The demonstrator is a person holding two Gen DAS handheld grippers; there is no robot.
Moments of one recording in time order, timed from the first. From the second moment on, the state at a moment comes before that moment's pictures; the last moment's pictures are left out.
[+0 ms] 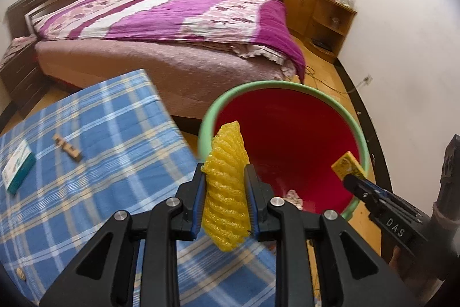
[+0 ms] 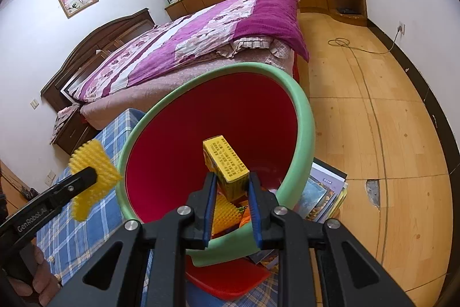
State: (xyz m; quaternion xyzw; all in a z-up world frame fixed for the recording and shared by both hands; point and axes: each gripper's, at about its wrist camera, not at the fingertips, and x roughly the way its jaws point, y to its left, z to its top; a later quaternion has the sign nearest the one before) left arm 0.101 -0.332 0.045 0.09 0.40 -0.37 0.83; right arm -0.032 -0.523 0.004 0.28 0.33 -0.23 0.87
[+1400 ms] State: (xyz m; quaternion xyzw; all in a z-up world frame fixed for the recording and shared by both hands) left arm 0.116 -0.276 0.059 0.05 0.40 -0.34 0.85; right arm -0.021 -0.492 0.033 0.28 0.31 -0.18 0.89
